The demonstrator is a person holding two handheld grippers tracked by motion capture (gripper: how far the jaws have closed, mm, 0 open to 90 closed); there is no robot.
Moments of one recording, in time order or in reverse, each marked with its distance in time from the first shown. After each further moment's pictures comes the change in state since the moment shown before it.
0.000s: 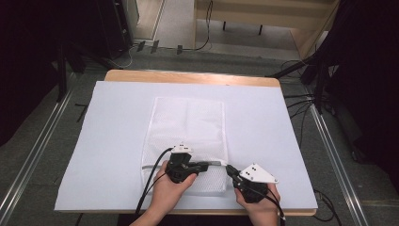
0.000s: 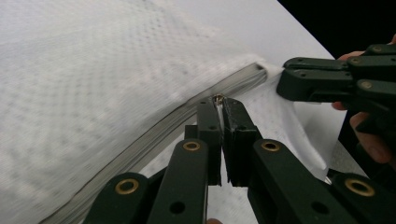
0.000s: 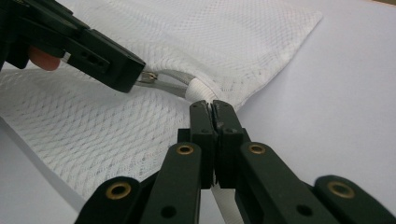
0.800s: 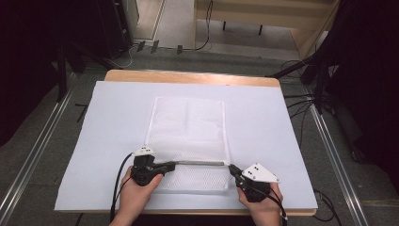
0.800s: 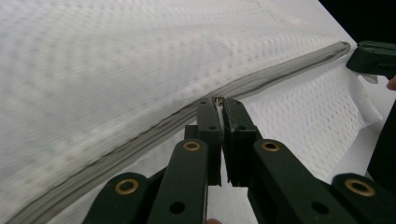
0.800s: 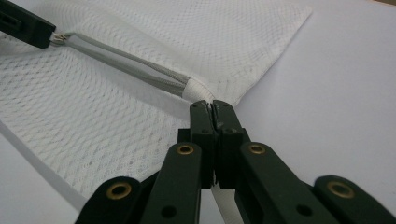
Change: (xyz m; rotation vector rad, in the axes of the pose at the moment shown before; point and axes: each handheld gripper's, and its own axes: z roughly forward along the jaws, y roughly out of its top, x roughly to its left) left arm 0.056 -0.036 -0.067 -0.060 0.110 -0.106; right arm -0.006 -0.002 -0.002 0.014 -0.022 -0.008
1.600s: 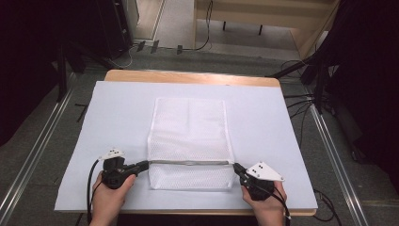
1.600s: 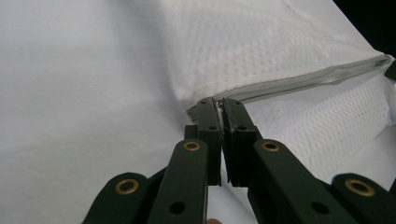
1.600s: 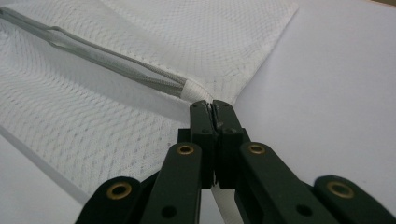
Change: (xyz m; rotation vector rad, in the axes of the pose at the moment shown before) left arm 0.043 -0.017 -0.054 -0.076 0.103 -0.084; right arm -0.011 -0.001 -0.003 0.007 -0.033 0.009
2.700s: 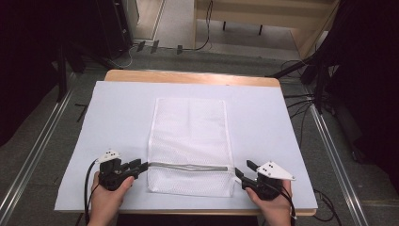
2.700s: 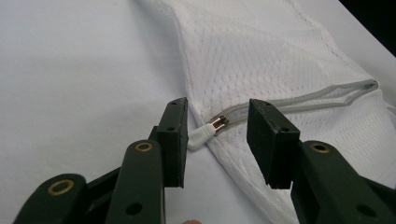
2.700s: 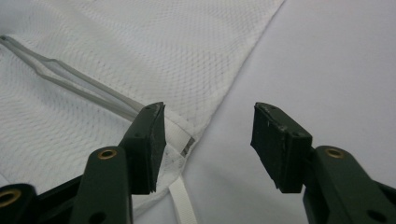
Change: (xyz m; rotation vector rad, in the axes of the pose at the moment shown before) left arm 0.005 -0.005 -0.003 -0.049 0.041 0.040; right arm -0.021 -0.009 -0.006 -0.015 0.028 0.086
